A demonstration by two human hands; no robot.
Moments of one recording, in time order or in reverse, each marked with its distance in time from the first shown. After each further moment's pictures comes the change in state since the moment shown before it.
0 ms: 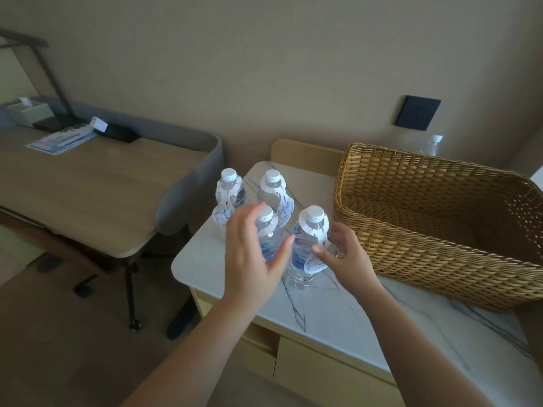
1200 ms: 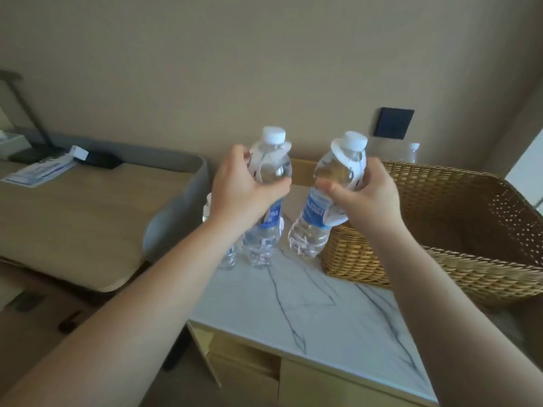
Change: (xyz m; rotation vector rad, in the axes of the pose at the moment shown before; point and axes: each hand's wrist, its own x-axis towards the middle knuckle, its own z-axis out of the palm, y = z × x) left_hand 0.138 0.016 0.004 -0.068 -0.236 -0.372; right_hand 0.027 -0.124 -0.052 -0.021 0.359 -0.245
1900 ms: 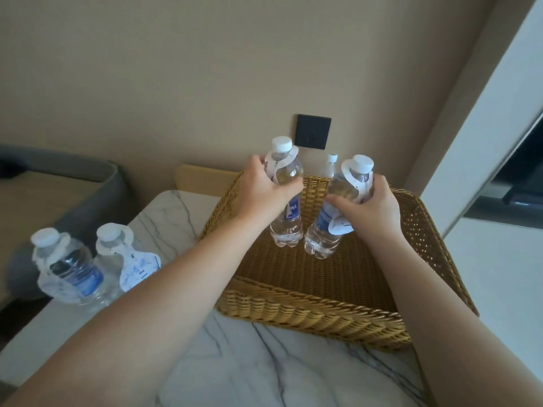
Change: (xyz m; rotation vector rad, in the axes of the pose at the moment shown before) left_hand 0.055 0.076 0.290 -0.200 -0.121 -0.068; right_hand 0.144 0.160 -0.172 -0.207 0.127 0.094
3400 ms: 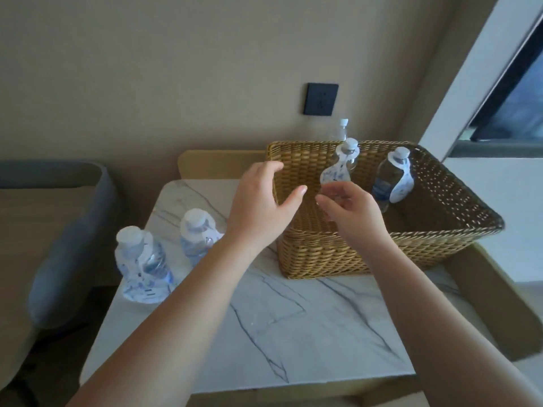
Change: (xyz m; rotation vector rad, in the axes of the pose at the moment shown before) left_hand -0.039 -0.056 -0.179 0.172 -0.269 0.420; right_hand -0.145 -0.101 0.120 0.028 -0.015 0.179
